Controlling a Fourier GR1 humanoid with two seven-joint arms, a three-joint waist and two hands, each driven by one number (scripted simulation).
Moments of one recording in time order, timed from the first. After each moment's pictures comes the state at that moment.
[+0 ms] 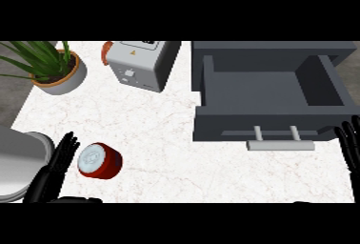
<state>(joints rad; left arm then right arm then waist) 0.16 0.14 0.18 -1.39 -0.04 -0.25 -0.34 0.24 -0.04 -0.21 -2.06 -0.03 0.18 0.03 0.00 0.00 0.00</state>
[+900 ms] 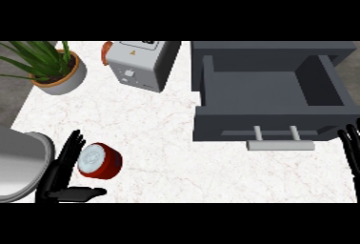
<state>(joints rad) 0.02 0.17 0.22 -1.07 -0.04 -0.24 -0.48 0.26 -0.01 -0.21 -2.10 -0.03 0.19 0.05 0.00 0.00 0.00</state>
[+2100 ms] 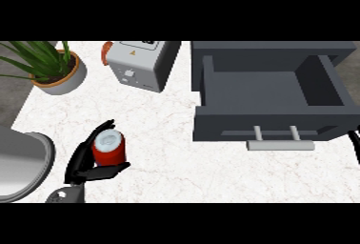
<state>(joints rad) -0.13 0.11 0.14 -0.95 -0.06 -0.17 -0.48 0.26 -0.03 -0.26 -2.14 -0.09 0.22 0.09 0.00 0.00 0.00</state>
